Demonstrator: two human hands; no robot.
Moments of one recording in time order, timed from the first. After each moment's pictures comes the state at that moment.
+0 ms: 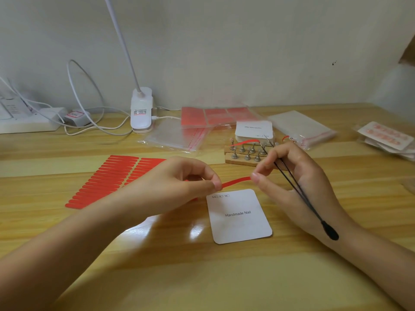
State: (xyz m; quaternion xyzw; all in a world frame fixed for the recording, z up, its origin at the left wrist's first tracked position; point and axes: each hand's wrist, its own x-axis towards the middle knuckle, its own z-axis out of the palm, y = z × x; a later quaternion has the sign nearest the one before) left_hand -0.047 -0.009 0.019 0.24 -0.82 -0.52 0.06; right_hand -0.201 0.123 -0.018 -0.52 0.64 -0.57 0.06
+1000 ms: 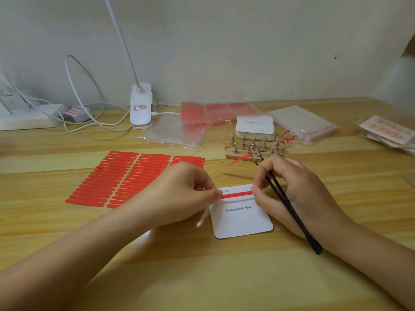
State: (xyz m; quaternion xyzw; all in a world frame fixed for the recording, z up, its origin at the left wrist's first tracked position) left_hand -0.053 -0.004 0.001 0.26 -0.89 -0.37 0.07; right_hand -0.198 0.132 -0.025 -0.58 0.71 -0.39 -0.02
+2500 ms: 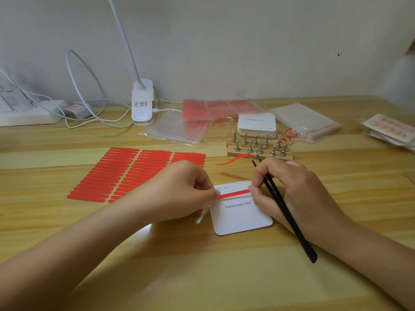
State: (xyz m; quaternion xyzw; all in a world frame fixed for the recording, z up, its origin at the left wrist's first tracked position) left_hand -0.051 -0.004 0.004 0.27 -0.90 -0.34 0.03; right_hand -0.198 0.130 -0.031 -0.63 0.68 -0.36 -0.10
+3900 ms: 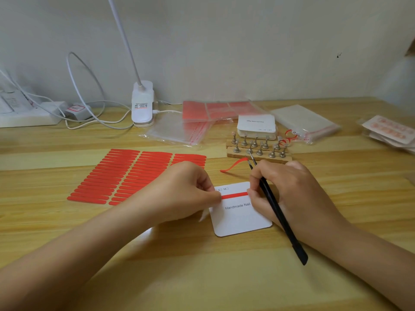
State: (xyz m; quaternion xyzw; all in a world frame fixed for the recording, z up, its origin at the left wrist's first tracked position) left_hand -0.055 -0.003 0.003 0.28 -0.89 -0.35 0.04; right_hand -0.196 0.130 -0.029 -0.63 0.71 -0.30 -0.13
